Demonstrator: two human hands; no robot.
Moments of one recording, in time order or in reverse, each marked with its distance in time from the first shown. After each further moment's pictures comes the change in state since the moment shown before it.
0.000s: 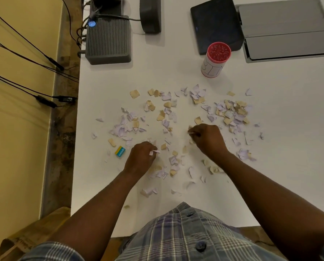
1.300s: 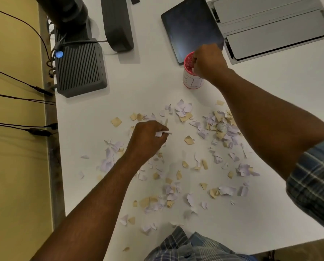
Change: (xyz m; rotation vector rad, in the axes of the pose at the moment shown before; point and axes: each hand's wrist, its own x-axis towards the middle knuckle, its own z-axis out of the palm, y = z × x) left_hand 0.136 0.100 -0.040 -0.056 -0.047 0.129; right_hand 0.241 0.045 -0.121 -0.394 0.015 0.306
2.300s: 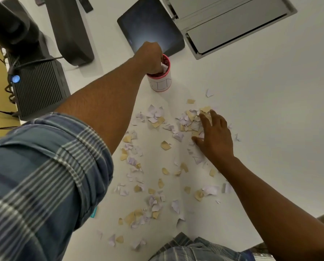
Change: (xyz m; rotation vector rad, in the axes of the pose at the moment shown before) left_hand 0.245 0.113 0.034 0.659 -0.276 0.165; right_hand -0.190 0.101 0.112 0.135 -0.001 0.233
